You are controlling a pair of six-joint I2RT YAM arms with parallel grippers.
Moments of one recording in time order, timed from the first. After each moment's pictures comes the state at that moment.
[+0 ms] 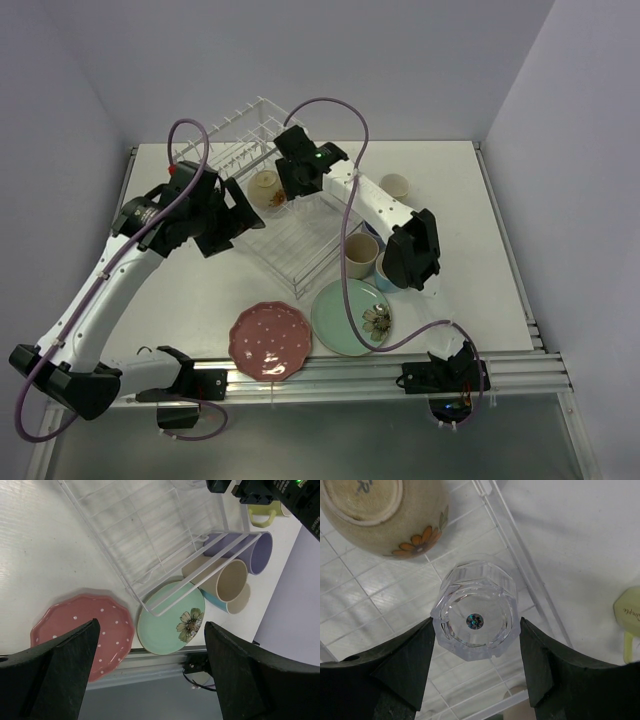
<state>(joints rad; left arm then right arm) -0.51 1.21 1.44 -1.09 -0.02 -0.96 0.70 2.26 2.25 -0.95 0.31 0.27</state>
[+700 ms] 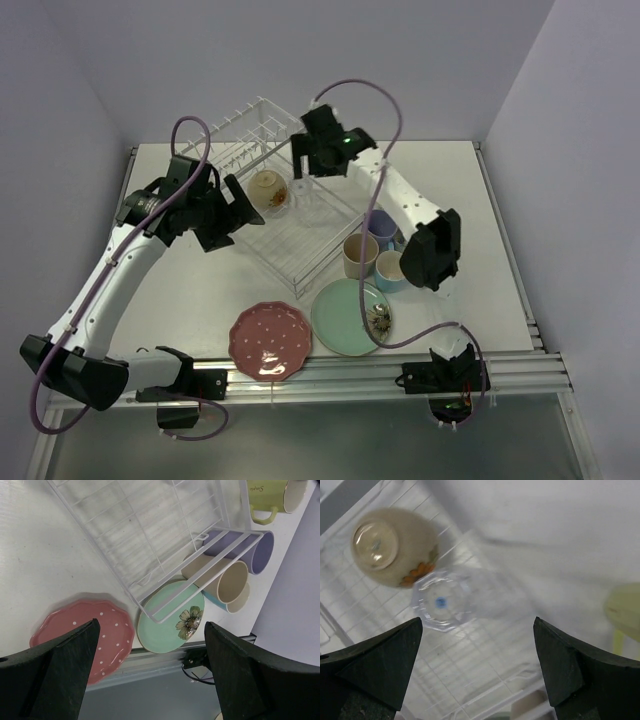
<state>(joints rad) -0.40 1.25 1.42 -1.03 0.12 -0.88 0.62 2.19 2.25 -0.90 0.24 0.36</state>
